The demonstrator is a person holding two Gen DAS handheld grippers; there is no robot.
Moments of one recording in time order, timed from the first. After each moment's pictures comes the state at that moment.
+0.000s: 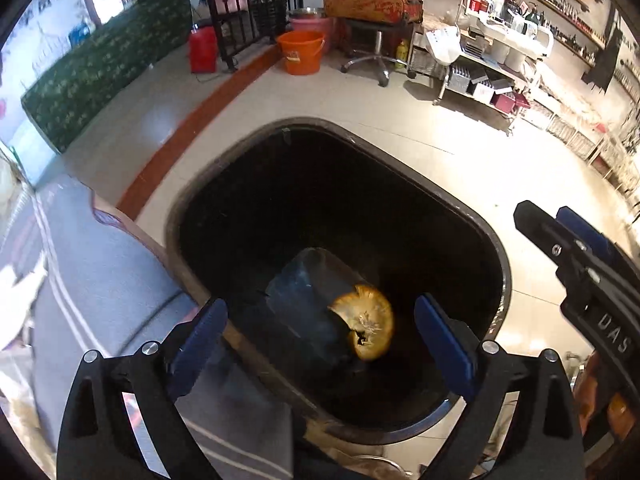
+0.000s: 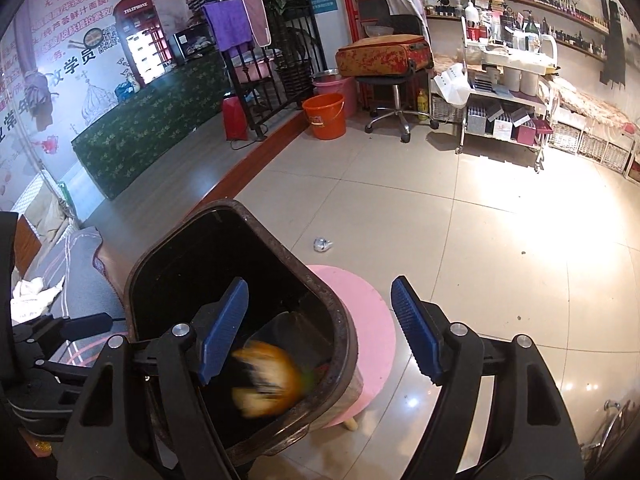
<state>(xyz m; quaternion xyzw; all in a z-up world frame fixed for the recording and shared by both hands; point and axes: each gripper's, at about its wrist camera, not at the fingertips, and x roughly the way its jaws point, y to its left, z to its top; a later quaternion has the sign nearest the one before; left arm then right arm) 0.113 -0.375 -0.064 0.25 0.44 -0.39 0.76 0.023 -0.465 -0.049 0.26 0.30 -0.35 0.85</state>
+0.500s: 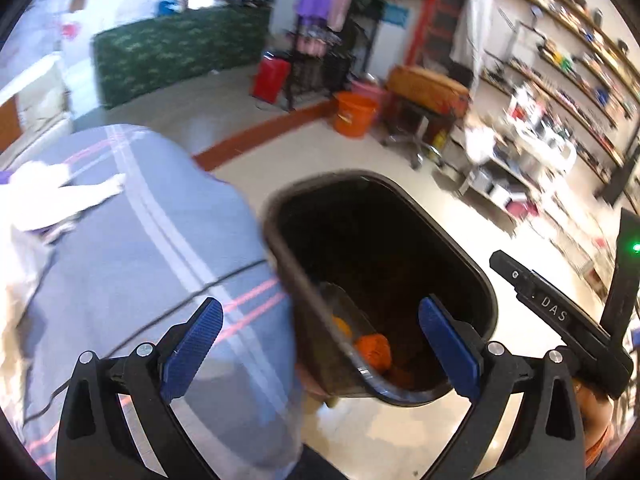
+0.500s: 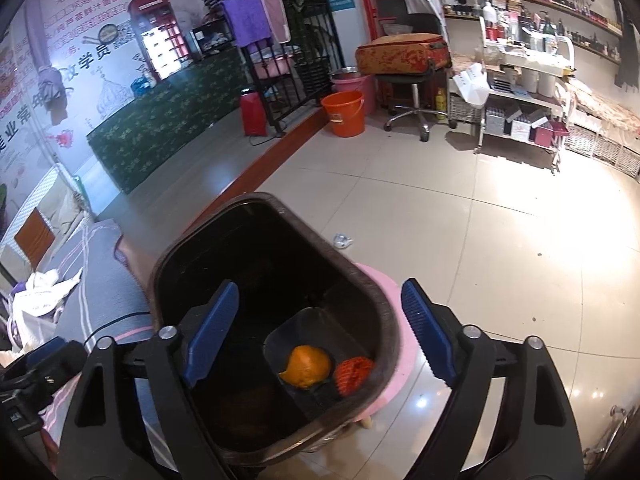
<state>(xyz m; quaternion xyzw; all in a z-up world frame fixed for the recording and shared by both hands) 0.114 -0.262 -0.036 0.06 0.41 -0.35 0.84 0.044 -0.437 -0.046 0.25 0.31 -0.31 0.86</state>
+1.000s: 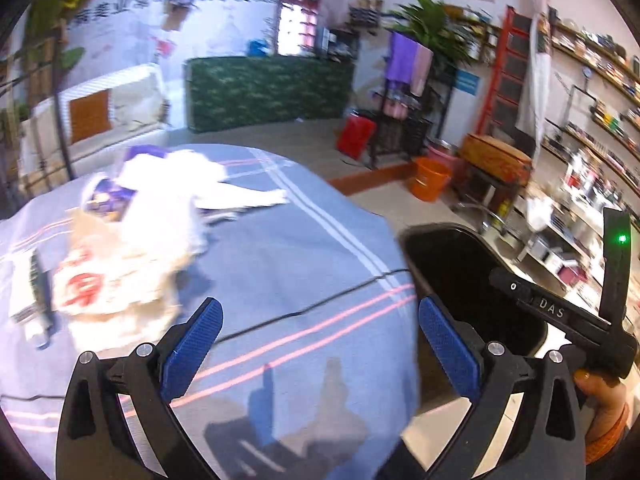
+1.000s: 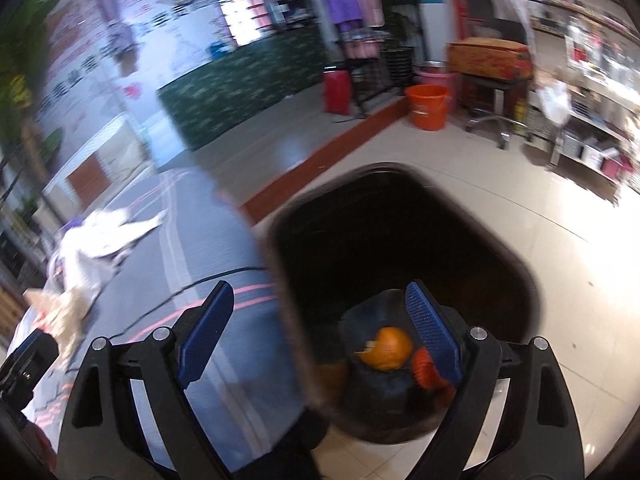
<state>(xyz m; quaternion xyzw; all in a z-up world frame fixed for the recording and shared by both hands) 0.097 -0.126 -0.011 0.01 0.33 -0.22 0.92 0.101 -0.327 -0.030 0.20 0.33 -0.15 0.91</state>
